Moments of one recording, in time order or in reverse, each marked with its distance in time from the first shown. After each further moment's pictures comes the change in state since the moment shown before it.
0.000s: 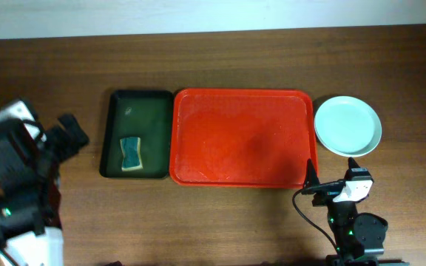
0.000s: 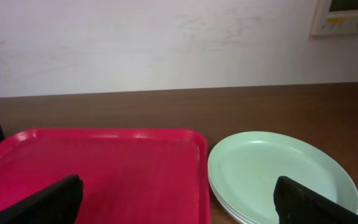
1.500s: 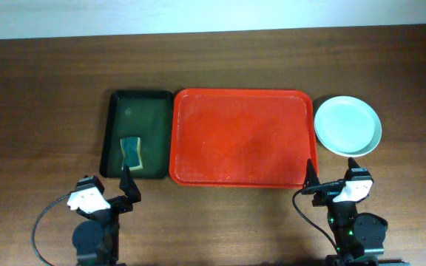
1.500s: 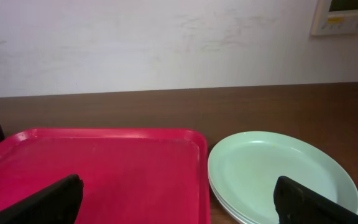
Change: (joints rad) left arm -0.251 -0.895 -1.042 0.637 -0.071 -0.004; right arm 0.000 0.000 0.000 0.000 0.000 0.000
